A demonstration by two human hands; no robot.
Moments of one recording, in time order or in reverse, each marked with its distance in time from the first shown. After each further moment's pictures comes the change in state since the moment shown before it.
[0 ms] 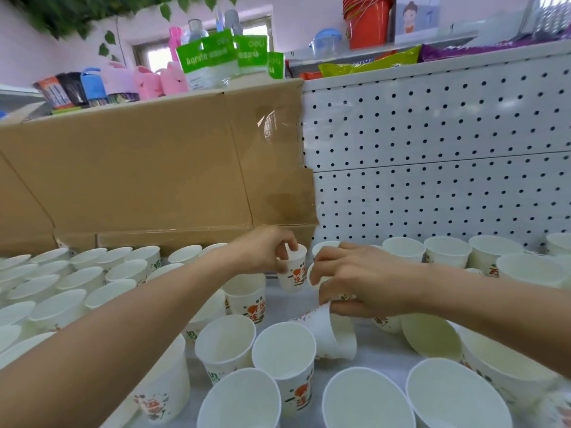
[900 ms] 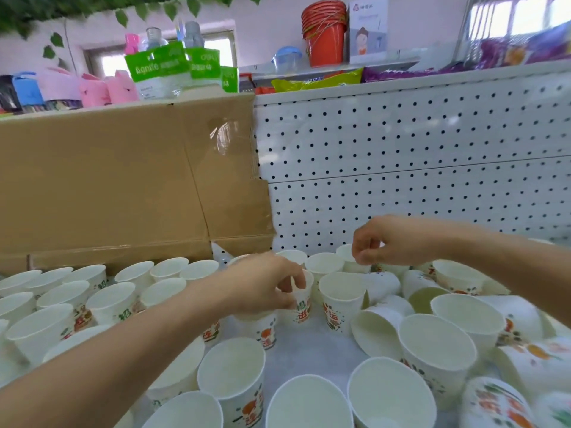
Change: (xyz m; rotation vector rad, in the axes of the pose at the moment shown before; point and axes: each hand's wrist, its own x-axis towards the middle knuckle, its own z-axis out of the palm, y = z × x) left_hand -0.020 0.073 0.015 0.111 -0.079 0.236; right_hand -0.073 0.051 -0.055 0.310 -0.283 0.786
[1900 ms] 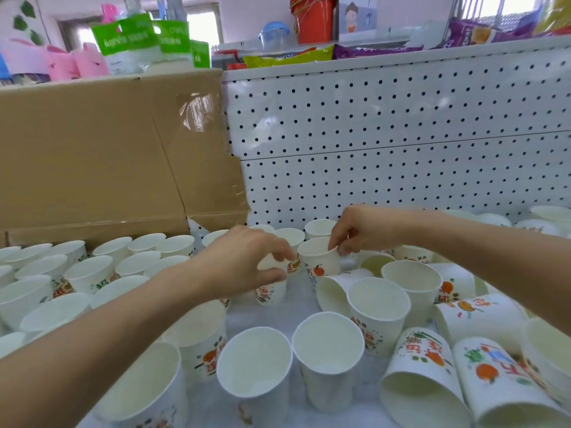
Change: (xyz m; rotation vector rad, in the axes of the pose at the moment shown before) left_hand -0.020 0.046 -0.001 0.068 0.199 0.109; right_hand -0.020 0.018 0.016 0.063 -0.036 -0.088
